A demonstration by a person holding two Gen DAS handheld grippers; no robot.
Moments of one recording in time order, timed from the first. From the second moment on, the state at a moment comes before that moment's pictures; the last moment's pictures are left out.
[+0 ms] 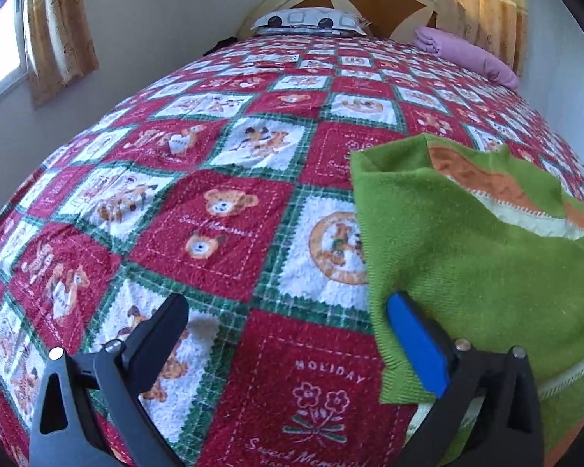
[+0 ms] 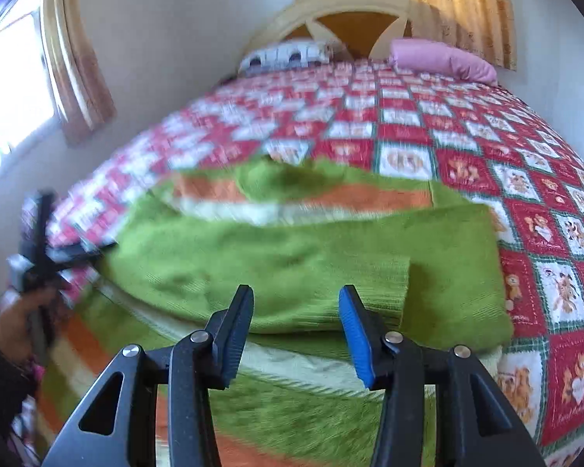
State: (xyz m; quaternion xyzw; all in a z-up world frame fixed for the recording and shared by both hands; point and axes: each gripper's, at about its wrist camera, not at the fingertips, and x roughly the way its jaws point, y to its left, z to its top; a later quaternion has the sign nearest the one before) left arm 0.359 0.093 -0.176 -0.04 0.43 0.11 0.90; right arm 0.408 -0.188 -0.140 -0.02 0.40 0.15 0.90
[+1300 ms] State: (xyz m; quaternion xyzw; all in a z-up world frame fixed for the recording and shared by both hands) left arm 0.219 0.053 -0.136 -0.04 0.39 0.01 0.92; right arm 0.321 -0.231 -0.146 0.03 0.43 0.10 0.90
